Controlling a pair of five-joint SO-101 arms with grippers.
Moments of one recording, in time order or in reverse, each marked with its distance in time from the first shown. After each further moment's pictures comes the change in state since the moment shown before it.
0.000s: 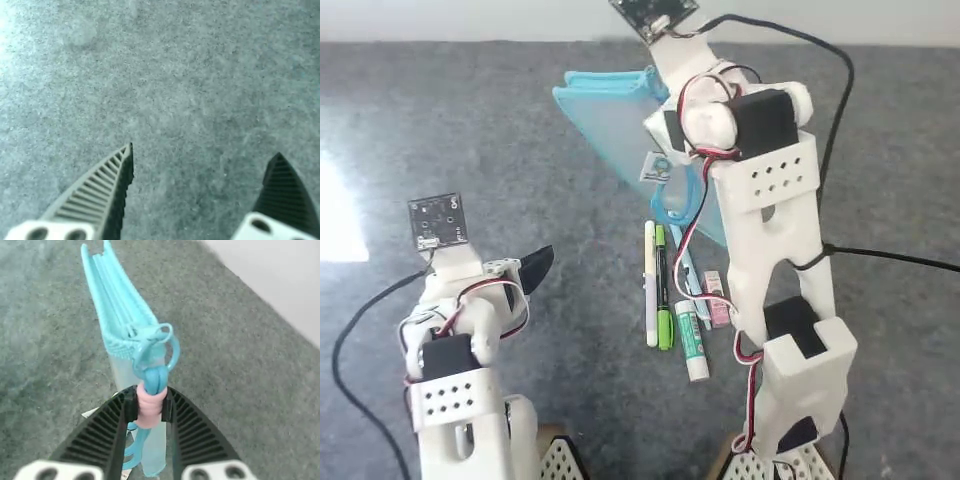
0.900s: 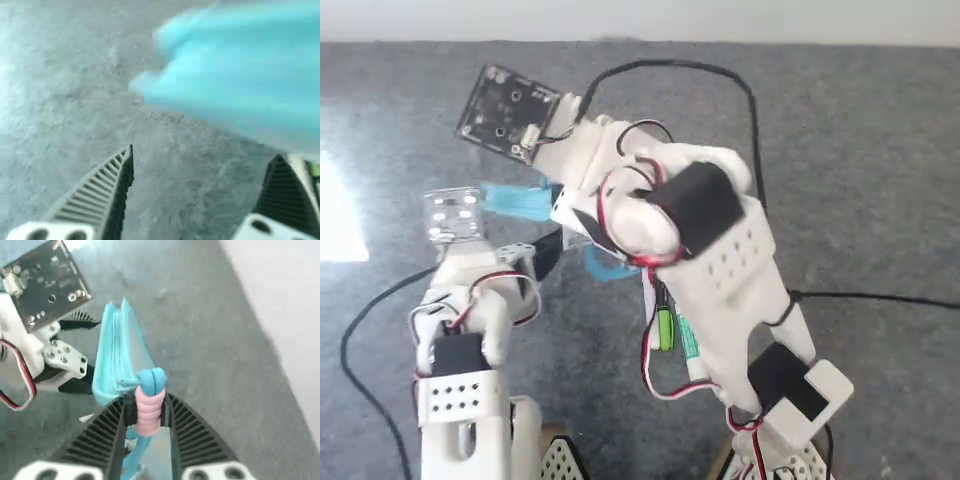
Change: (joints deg) left arm 5.9 0.0 0.0 -8.6 -0.1; right arm -21.6 -16.0 7.0 0.4 9.5
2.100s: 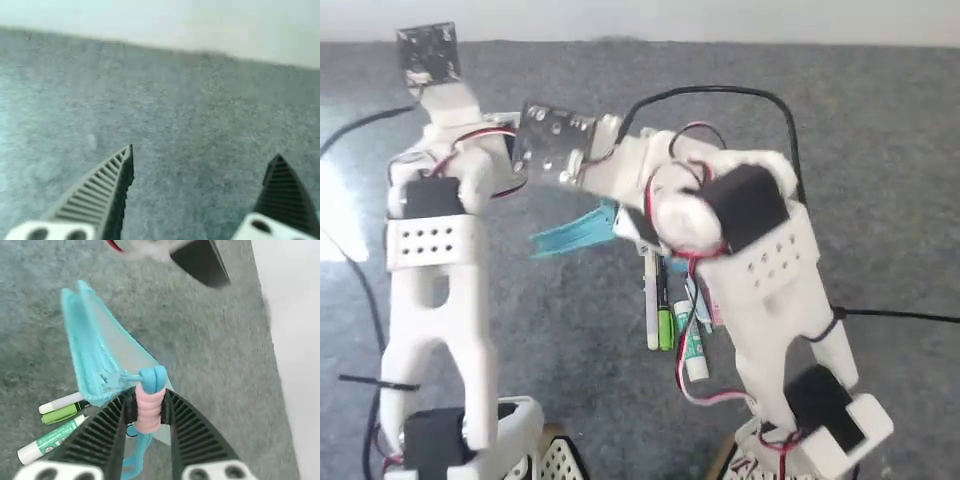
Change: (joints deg) left arm 2.5 48.6 -57.0 8.3 5.1; right arm 8.5 -10.8 15.6 0.0 13.4
